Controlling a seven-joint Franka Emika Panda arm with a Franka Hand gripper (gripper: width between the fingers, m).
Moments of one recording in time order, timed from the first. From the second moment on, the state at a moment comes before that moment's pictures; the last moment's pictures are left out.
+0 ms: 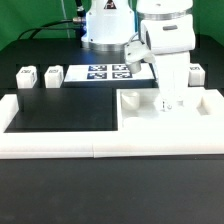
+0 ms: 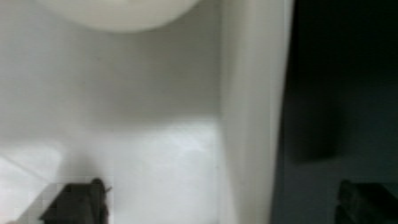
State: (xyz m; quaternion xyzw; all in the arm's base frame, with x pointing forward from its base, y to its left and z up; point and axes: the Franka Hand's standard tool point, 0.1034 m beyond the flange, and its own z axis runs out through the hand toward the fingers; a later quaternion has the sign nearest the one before) arm 0.498 0.077 0.008 -0.72 -0.69 0.00 0.06
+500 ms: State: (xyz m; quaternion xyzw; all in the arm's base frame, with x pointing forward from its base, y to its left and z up) arm 0.495 0.081 0.027 -0.74 -0.67 0.00 0.05
